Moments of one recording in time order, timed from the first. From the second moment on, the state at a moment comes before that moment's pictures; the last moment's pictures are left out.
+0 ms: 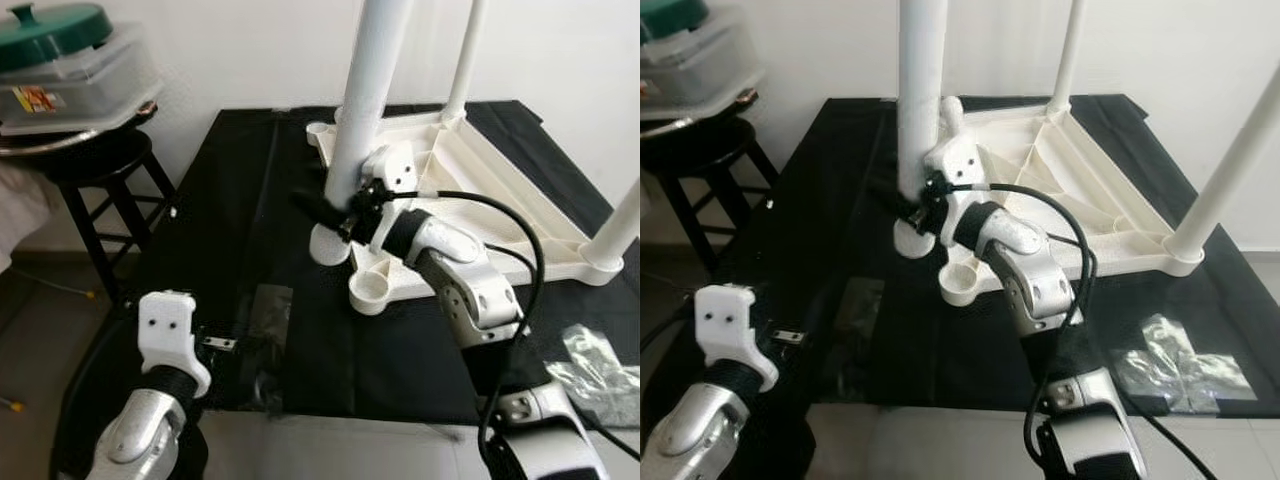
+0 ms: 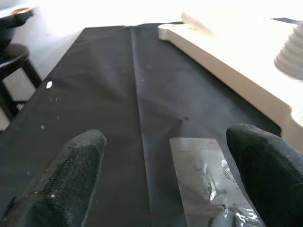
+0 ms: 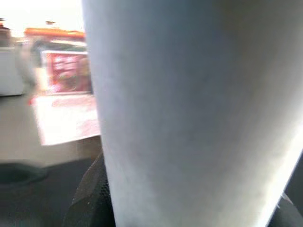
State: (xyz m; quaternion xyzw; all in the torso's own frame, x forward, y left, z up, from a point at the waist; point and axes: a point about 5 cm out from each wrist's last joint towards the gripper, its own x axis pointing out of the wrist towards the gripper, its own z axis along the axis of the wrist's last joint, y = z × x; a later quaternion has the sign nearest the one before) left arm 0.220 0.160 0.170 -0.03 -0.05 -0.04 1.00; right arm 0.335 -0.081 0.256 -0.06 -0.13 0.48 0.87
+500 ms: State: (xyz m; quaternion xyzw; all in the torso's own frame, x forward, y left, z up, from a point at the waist) left arm 0.221 0.164 0.166 -0.02 -0.03 -0.01 1.00; right arm 0.330 -0.080 0.243 -0.06 -0.09 0.52 0.85
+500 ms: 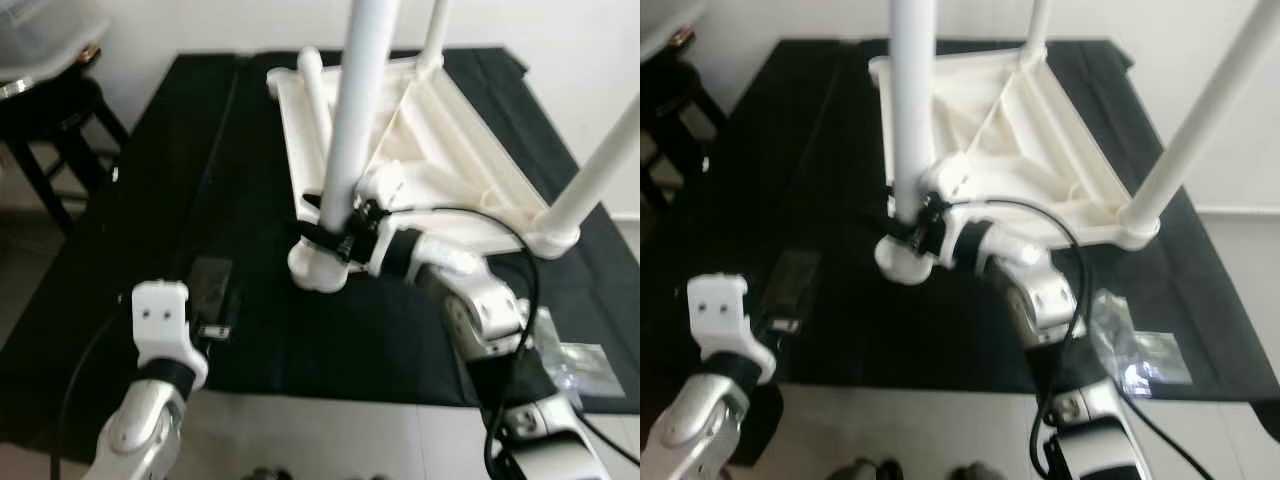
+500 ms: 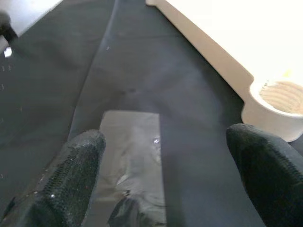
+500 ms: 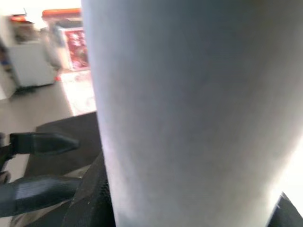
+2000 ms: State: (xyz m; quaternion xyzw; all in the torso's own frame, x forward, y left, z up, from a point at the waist) left arm 0.223 0.165 0.167 0.01 -0.04 0.00 1.00; right arm 0.345 -0.085 0.253 -0.09 -0.10 0.54 0.83
